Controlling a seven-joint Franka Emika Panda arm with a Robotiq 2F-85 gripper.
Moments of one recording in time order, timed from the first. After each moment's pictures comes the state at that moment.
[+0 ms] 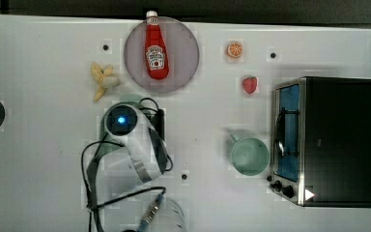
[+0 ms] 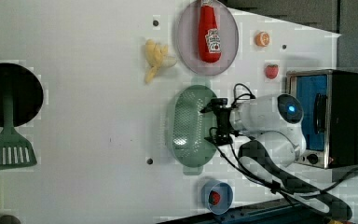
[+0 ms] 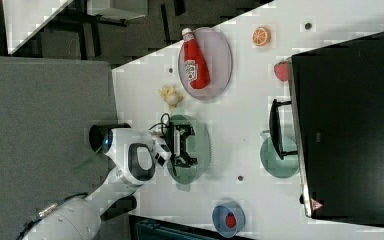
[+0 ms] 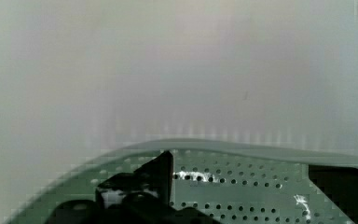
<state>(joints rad) 0.01 0.40 0.24 -2.33 -0.20 0.97 1.16</state>
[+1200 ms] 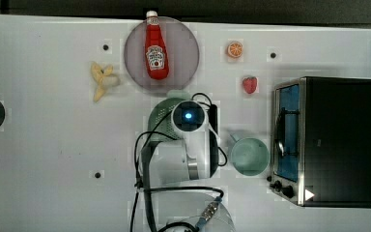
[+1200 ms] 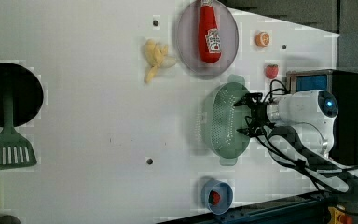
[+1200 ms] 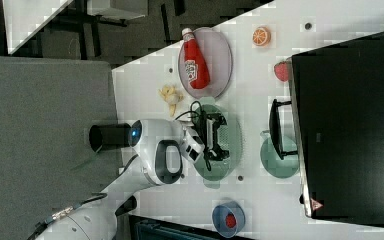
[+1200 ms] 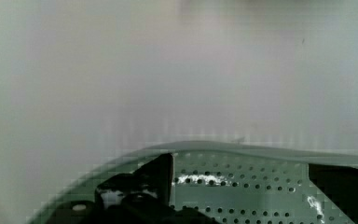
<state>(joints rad) -0.03 0.39 0.01 -2.34 -0.18 1.02 0.91</state>
